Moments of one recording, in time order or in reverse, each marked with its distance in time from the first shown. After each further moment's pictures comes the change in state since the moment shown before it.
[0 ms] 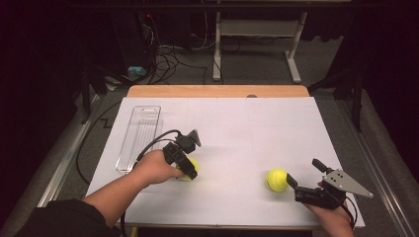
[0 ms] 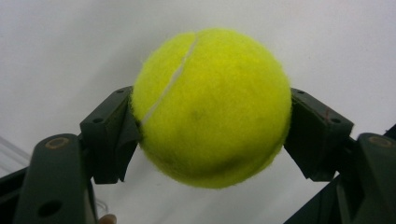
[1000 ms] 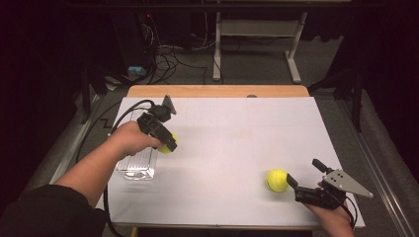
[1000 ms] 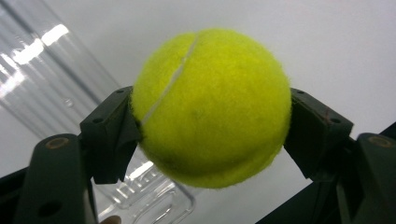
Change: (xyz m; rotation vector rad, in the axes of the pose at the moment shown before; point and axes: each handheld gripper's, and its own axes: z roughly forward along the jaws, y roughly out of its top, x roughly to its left) left arm 0.068 -0.008 -0.072 -0.042 0.014 -0.145; right arm 0.000 0.000 0.000 0.002 0.000 0.002
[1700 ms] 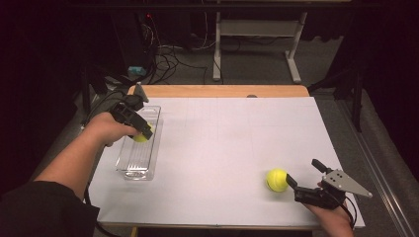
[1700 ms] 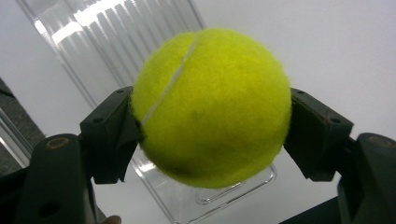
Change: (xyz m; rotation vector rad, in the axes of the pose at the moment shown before) left arm 0.061 -0.023 -0.022 -0.011 0.069 -0.168; right arm 0.000 -0.001 0.001 0.002 0.001 -0.001
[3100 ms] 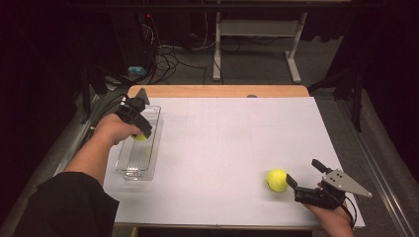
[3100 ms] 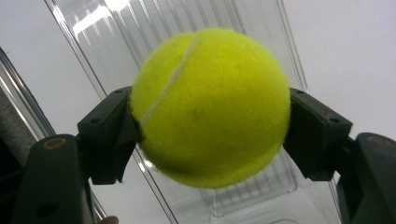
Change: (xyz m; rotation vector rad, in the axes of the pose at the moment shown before) left arm 0.026 0.026 0.046 0.030 0.088 -0.073; right arm 0.000 -0.001 0.000 0.008 -0.001 0.001
